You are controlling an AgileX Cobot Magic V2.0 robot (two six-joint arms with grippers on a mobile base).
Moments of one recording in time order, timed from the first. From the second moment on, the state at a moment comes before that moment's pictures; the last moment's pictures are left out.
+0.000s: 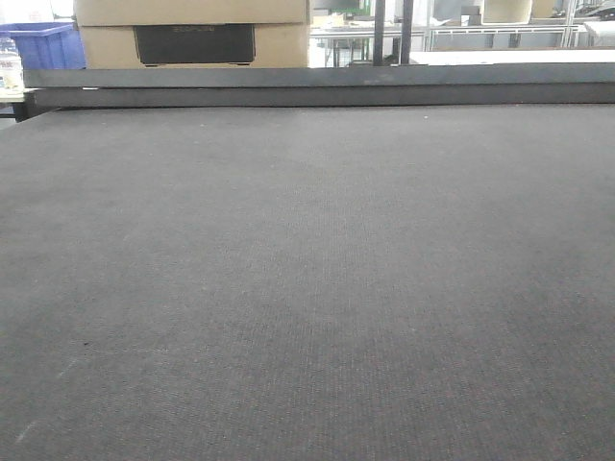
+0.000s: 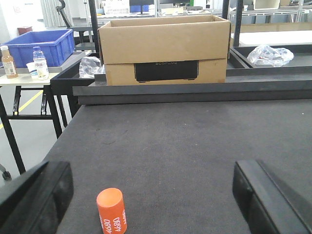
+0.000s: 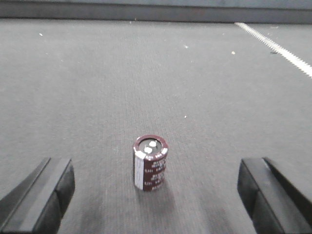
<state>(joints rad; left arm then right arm) -0.14 0.57 -0.75 0.13 0.33 -0.05 -0.18 1.65 -0.51 0.08 -0.83 -0.08</state>
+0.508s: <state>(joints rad) -0.14 0.57 -0.75 0.13 0.33 -0.05 -0.18 1.93 -0.71 0.17 -0.93 -0.08</state>
